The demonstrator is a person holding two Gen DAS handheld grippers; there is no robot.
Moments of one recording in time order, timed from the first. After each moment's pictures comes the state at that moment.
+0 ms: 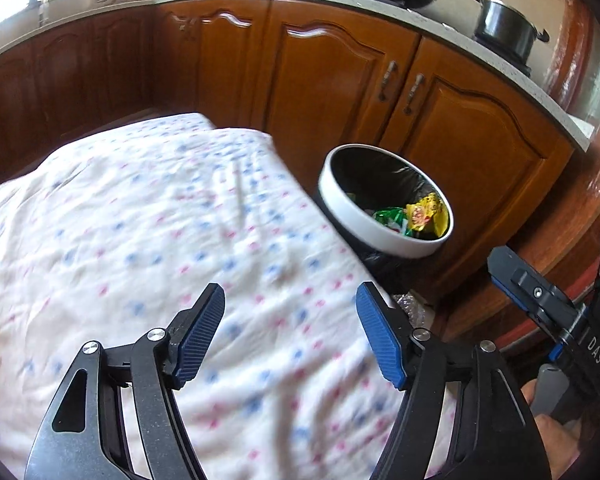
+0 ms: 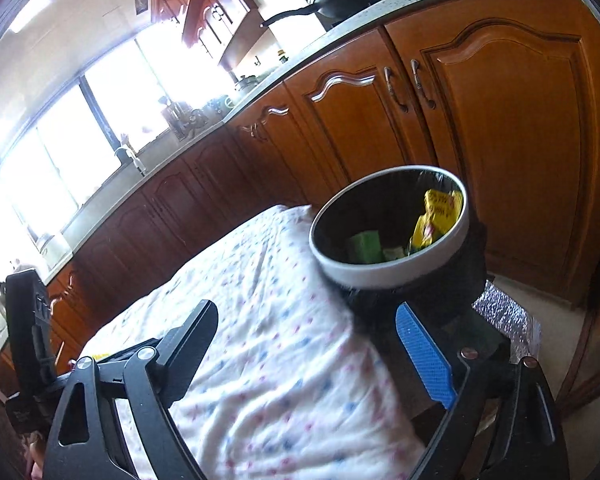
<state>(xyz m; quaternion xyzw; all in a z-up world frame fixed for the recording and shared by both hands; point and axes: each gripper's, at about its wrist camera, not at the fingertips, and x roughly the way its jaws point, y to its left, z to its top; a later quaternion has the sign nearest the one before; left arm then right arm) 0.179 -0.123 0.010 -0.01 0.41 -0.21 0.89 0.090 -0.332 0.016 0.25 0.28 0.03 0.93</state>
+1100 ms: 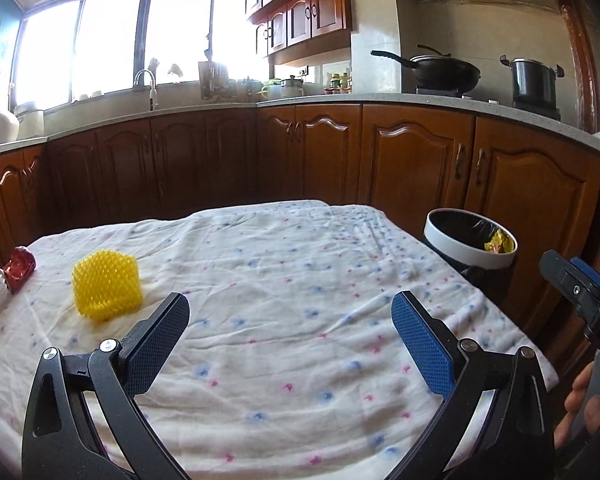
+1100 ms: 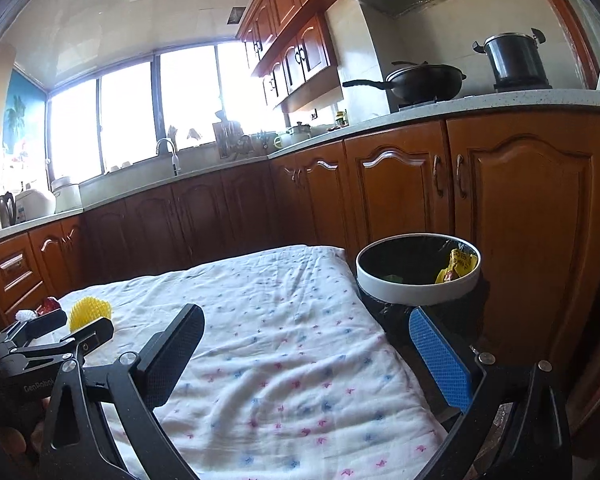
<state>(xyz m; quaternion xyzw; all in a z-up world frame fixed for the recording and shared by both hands) 0.049 -0.017 0.009 0.02 0.21 -0.05 0.98 0.013 -0.251 0.019 0.10 0.15 0.03 0.98</state>
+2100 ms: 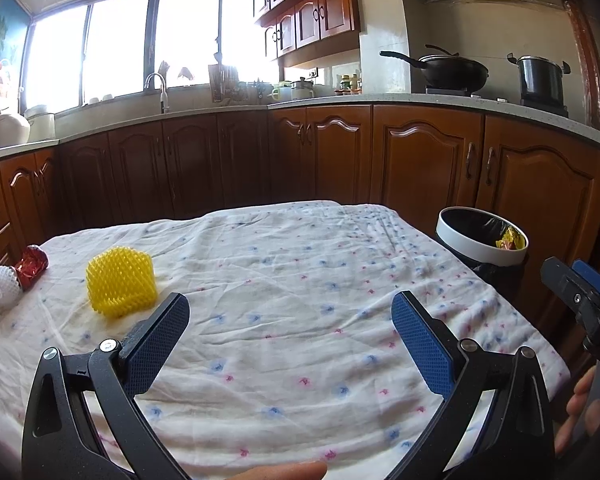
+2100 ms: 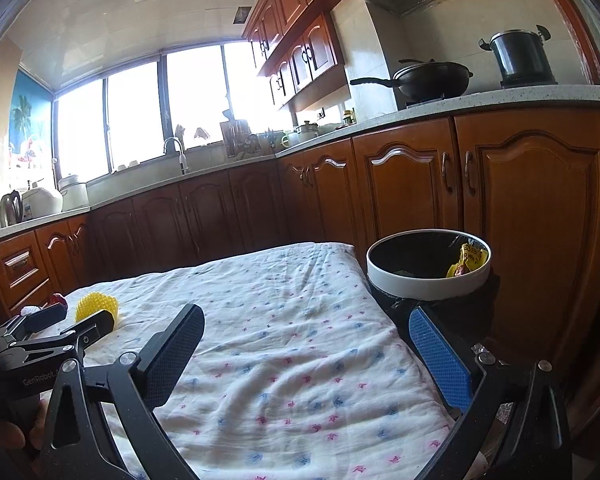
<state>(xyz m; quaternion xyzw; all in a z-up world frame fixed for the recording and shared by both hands) 0.044 -0.010 0.007 0.03 0.20 -0.03 0.98 0.016 -0.247 0.013 0.10 0.15 0.05 0.98</state>
